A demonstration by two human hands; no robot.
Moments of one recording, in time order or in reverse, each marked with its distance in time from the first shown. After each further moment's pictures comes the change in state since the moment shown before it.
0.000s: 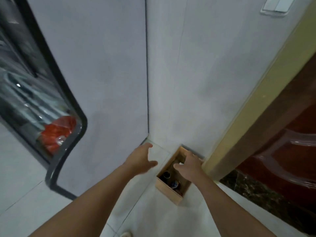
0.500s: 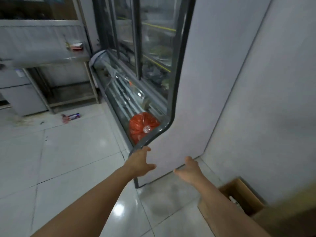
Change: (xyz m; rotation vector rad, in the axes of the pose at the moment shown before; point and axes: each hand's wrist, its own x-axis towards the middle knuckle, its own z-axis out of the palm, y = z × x) left_hand -0.212 -0.182 -0.085 -0.171 0.285 -0.390; right_hand -0.121 -0.171 0.153 -0.177 -0.261 -0.304
